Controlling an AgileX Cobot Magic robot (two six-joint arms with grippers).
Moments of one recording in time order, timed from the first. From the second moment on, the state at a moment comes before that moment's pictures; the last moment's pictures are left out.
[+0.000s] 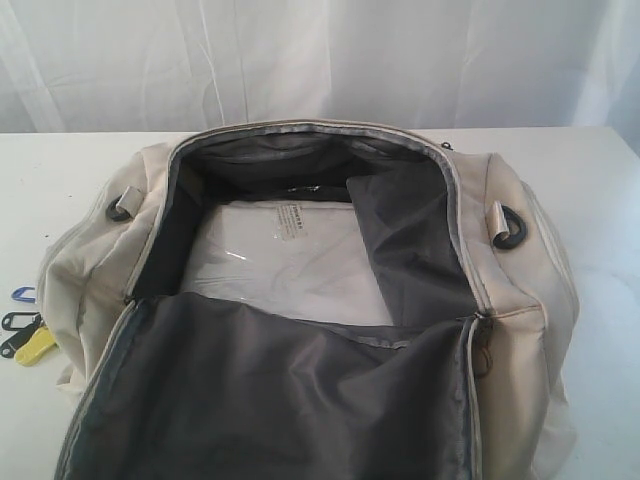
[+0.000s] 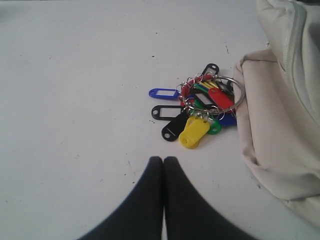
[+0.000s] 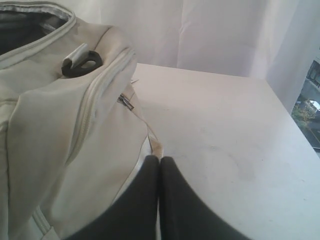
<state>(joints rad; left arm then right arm) 0.05 0.00 0.02 -0.06 0.40 0.05 0.23 0.01 -0.01 0.05 0.25 -0.11</state>
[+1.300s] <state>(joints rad) -0.05 0.00 0.02 -0.06 0.40 0.05 0.18 0.01 -0.01 0.16 0.25 -0.11</state>
